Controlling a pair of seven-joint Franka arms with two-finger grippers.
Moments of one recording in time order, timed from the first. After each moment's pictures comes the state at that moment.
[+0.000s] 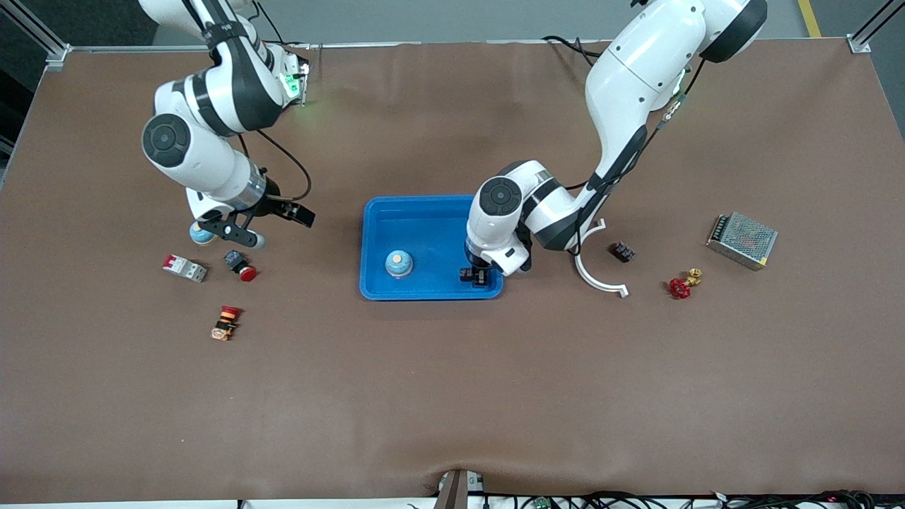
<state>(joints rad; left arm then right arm) -0.44 0.79 -0.34 -1.64 0.30 2.47 -2.44 0.38 0.05 -0.03 -2.21 0.19 2.20 0.68</state>
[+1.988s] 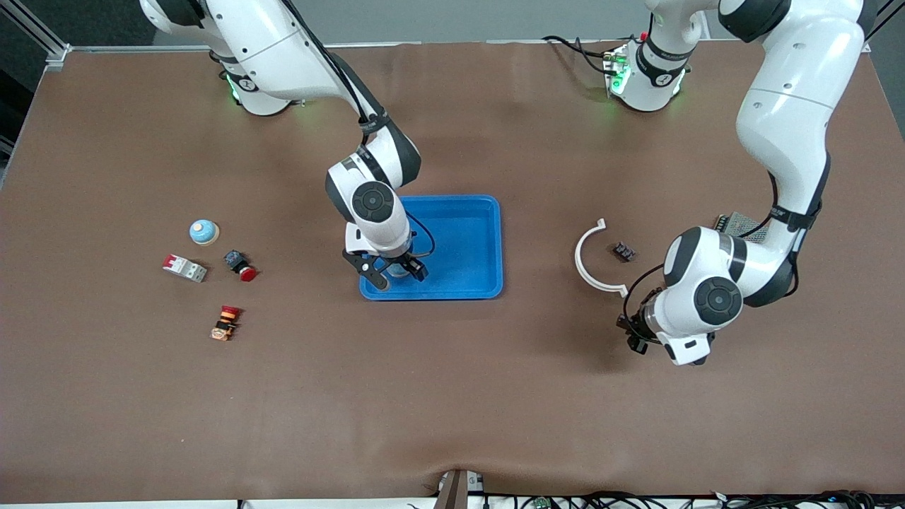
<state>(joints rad) 0.09 0.78 -0.36 -1.56 0.29 2.22 -1.50 0.69 0.65 -0.04 -1.79 0.08 2.43 1.34</state>
